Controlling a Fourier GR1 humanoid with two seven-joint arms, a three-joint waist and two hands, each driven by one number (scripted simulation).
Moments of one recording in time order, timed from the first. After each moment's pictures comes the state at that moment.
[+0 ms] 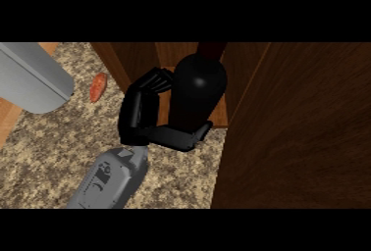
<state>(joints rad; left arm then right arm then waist) -0.47 0.00 -0.33 -1.53 0.21 0.43 -0.06 -0.59 -0.26 -0.02 -2.46 -0.12 -0.16 1.01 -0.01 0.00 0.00</state>
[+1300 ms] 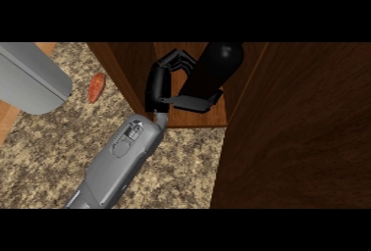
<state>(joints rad) -0.76 0.00 -0.31 -1.02 0.22 0.53 -0.29 -0.59 -0.26 -0.05 -2.45 -0.15 -0.14 1.01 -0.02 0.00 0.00</state>
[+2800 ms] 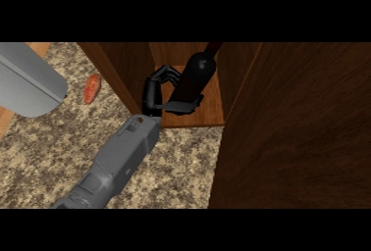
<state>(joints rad) -0.88 0.00 -0.30 -0.45 0.50 0.49 -0.71 -0.58 -0.24 -0.05 -2.42 -0.18 -0.09 0.96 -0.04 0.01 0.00</state>
